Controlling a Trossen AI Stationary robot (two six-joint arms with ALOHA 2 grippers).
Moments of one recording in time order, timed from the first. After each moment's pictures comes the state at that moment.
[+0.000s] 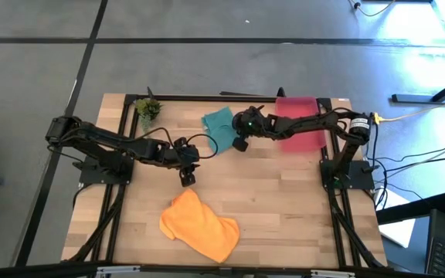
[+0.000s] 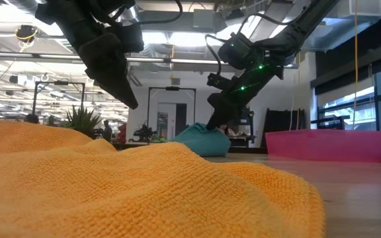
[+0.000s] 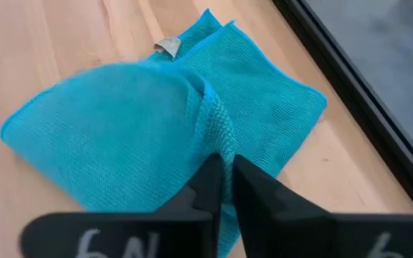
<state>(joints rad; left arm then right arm) -0.08 1.33 0.75 -0.33 -0.26 -0.29 -0.34 1.79 0.97 0.09 0.19 -0.08</state>
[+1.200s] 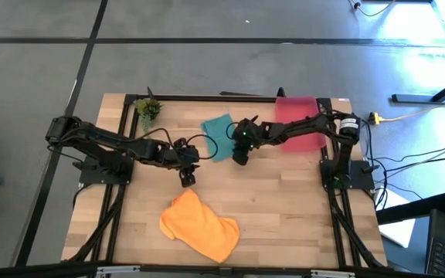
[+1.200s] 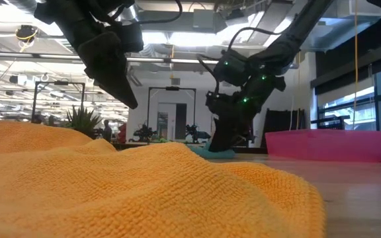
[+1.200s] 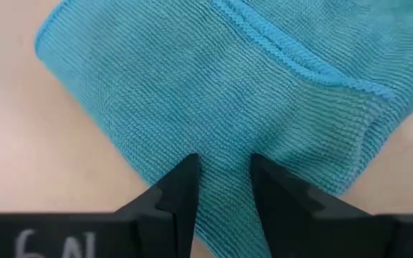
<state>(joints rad) -0.08 1.33 0.75 -0.33 -0.26 -0.31 -0.28 1.89 0.97 -0.04 -0.08 0.17</state>
